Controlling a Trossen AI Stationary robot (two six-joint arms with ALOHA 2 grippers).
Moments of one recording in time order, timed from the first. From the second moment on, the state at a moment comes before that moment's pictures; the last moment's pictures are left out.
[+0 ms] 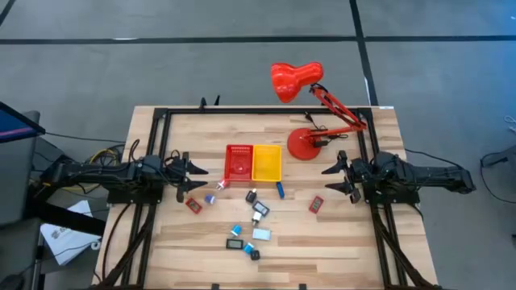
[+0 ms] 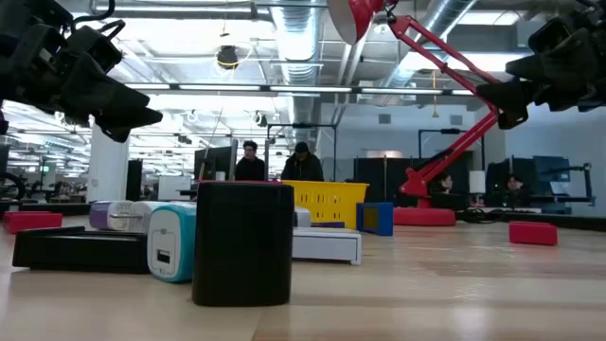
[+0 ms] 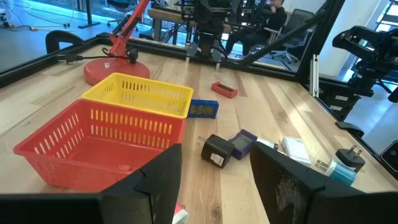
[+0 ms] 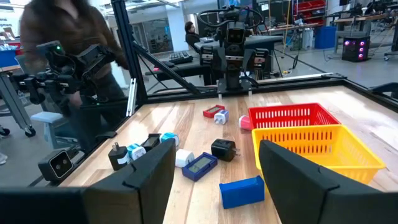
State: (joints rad) left arm 0.02 0.24 0.01 0.06 -0.01 -0.19; right arm -0.05 0.07 0.01 0.03 -0.18 0.13
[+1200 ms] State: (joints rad) left arm 0.02 0.24 0.01 0.14 -0.03 -0.11; right arm -0.05 0.07 0.01 0.03 -0.18 0.13
